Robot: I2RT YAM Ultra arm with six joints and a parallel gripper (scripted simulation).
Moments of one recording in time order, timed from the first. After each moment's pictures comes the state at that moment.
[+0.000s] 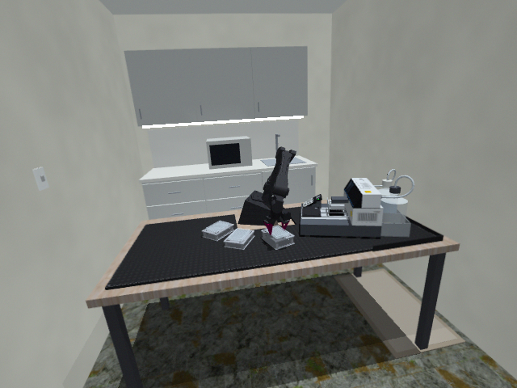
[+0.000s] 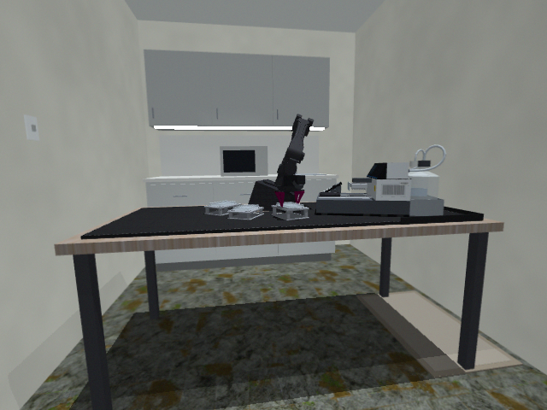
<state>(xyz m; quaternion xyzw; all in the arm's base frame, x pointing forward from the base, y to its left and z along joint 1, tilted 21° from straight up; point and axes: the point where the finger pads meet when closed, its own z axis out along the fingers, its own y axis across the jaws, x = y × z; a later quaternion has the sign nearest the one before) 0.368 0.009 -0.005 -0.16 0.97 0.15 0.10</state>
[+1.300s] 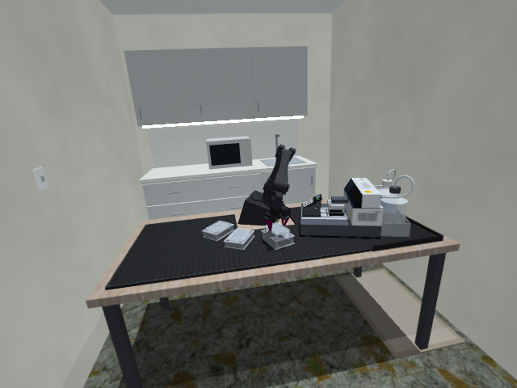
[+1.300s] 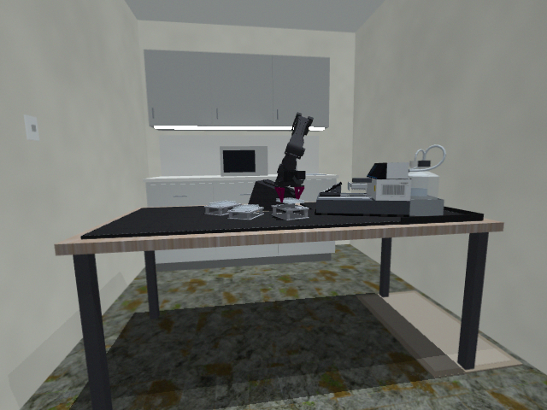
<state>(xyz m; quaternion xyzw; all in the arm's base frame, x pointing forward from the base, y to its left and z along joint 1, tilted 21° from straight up) 0.365 0.002 0.015 -0.16 0.97 0.15 0.10</state>
